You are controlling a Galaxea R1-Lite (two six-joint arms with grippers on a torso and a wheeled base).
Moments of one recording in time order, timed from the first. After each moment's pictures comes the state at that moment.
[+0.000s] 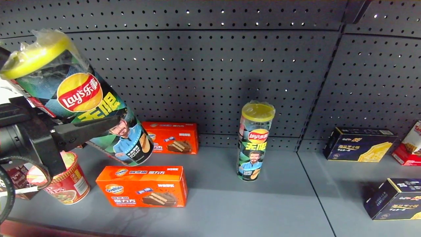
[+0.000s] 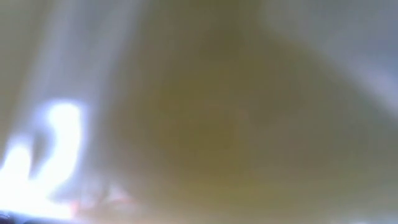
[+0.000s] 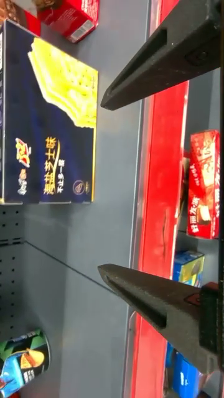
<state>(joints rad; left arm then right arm) -0.29 1.13 -0.81 -0.20 -0.28 0.17 0.00 0.00 0.00 0.01 0.01 0.00</state>
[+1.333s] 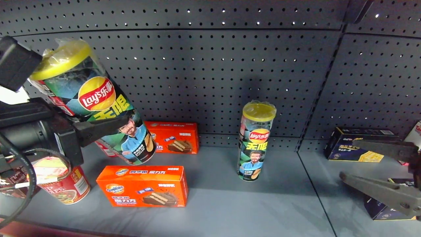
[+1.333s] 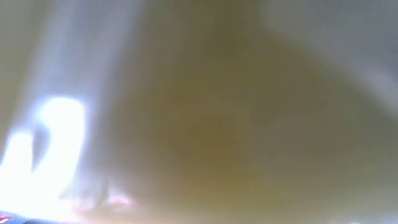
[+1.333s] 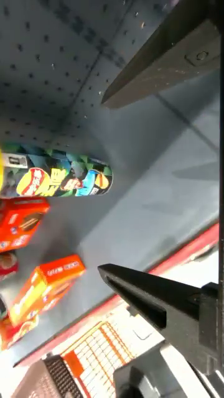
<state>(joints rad) -0.31 1.20 -0.83 -0.20 -0.23 0.15 0.49 1.03 -0.63 -0.25 0.28 -0.07</state>
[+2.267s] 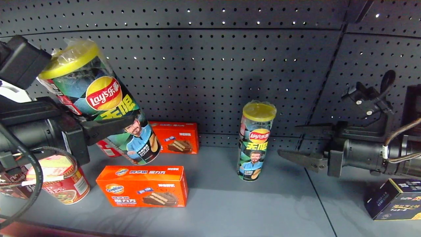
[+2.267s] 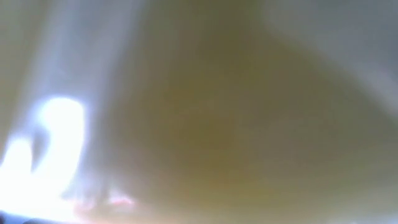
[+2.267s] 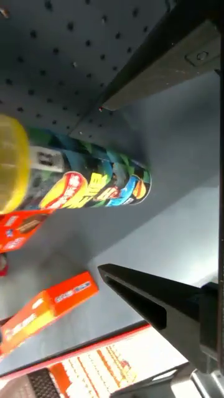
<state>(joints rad) -0.33 1.21 -0.85 -0.20 -0.23 0.15 0.45 1.42 -0.78 -0.42 0.44 -0.17</state>
